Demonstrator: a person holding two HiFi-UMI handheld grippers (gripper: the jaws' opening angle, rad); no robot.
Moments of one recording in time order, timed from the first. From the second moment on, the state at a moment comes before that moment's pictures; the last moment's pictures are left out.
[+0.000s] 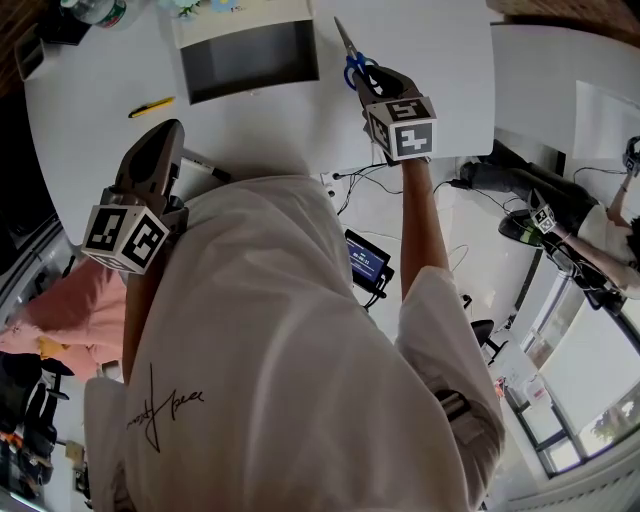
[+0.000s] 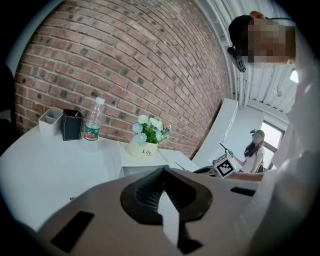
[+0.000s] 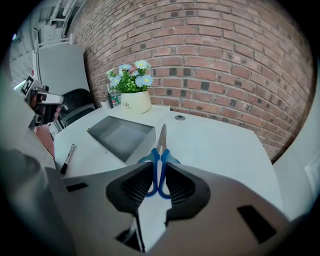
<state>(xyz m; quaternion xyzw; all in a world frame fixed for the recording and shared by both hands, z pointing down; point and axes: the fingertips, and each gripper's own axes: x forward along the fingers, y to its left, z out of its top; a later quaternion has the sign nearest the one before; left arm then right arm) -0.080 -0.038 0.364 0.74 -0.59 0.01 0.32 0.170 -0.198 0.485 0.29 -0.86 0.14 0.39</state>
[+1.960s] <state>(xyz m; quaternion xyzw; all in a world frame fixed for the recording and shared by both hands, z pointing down) -0.094 -0.024 0.363 0.73 -0.61 0.00 0.33 0.068 -0.146 0.465 0.13 -0.91 0.08 0.38</state>
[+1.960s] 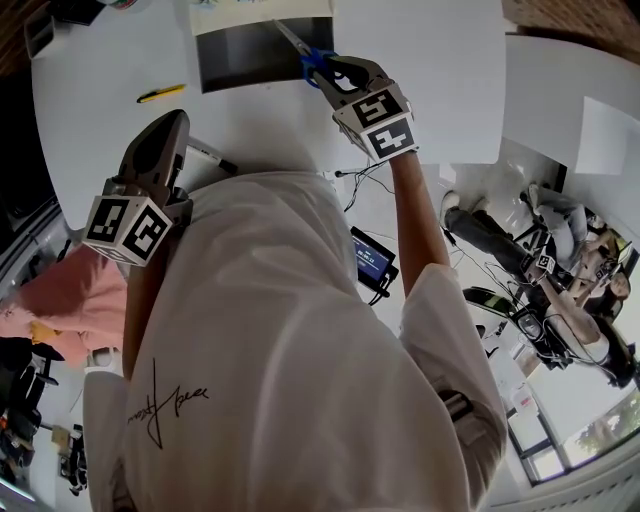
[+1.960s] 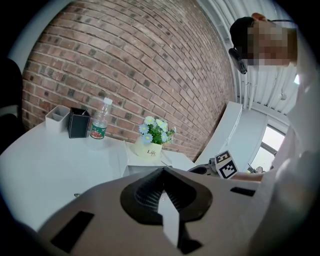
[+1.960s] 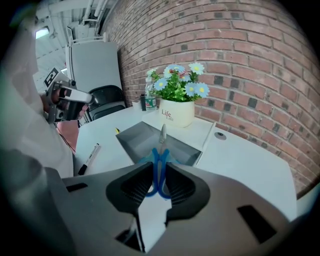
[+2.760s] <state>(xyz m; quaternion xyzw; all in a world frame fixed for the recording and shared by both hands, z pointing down) -0.106 -0.020 0.370 0.71 -0.62 -0.01 0.34 0.032 -0.135 0.477 0.06 -0.91 0.04 0.42</state>
